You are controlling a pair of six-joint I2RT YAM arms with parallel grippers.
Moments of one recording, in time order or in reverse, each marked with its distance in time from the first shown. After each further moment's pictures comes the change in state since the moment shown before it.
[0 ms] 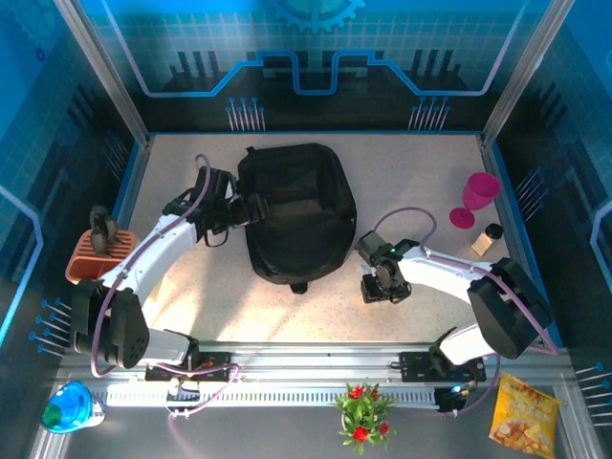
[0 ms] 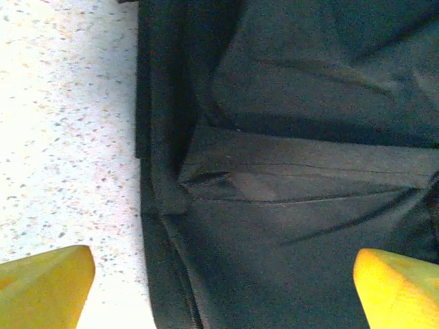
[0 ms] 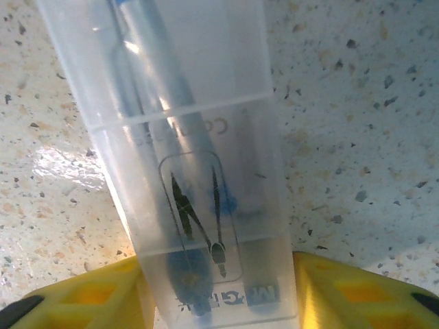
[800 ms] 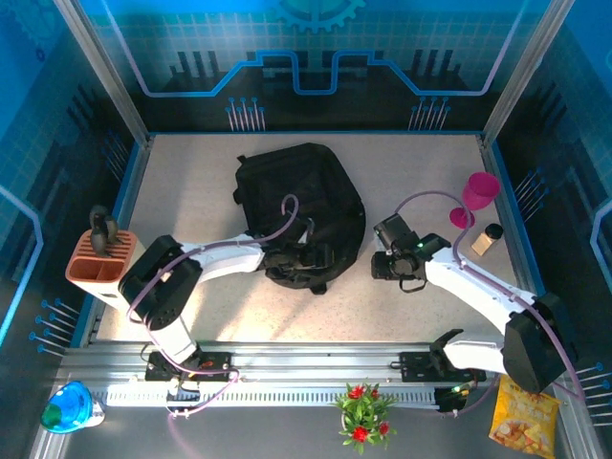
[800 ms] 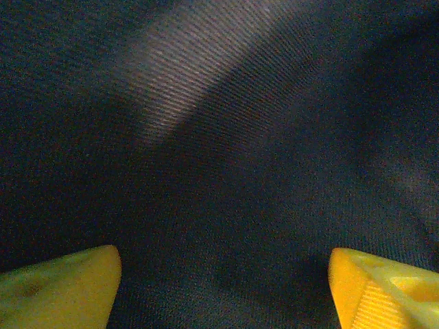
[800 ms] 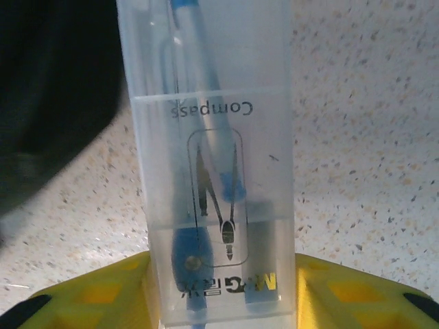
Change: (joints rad) left arm -0.478 0.340 -0.097 0.411 0.066 -0.205; right arm -0.119 -0.227 0.060 -0.008 0.068 0.025
